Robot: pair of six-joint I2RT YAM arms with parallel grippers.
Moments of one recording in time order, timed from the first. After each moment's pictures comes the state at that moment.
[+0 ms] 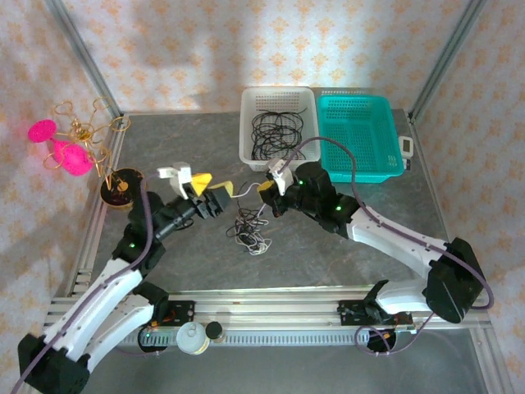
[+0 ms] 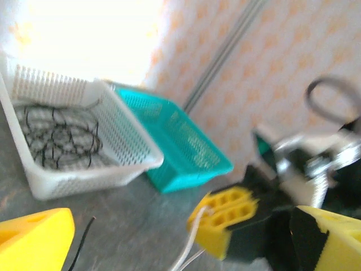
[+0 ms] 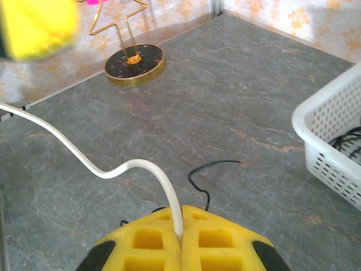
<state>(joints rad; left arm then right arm) -0.38 0.69 0.57 0.13 0.29 -0.56 0.76 1.30 0.92 -0.04 -0.24 0.02</state>
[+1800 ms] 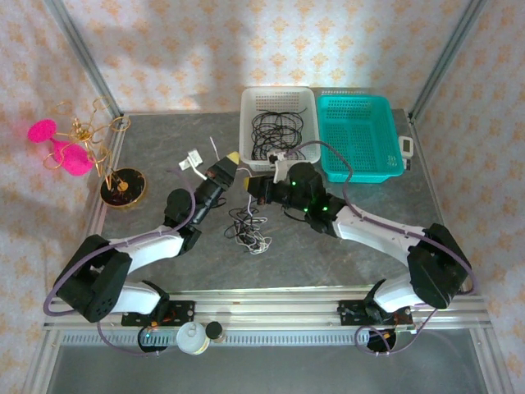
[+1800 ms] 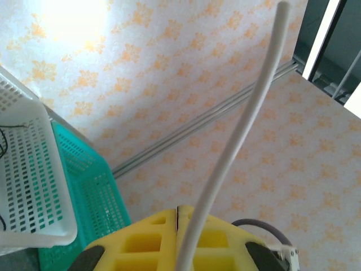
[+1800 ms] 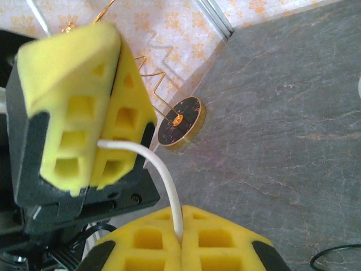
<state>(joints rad) -0.48 1.34 0.49 1.17 0.07 -1.12 0.79 1.42 0.90 0.29 -0.28 0.65</state>
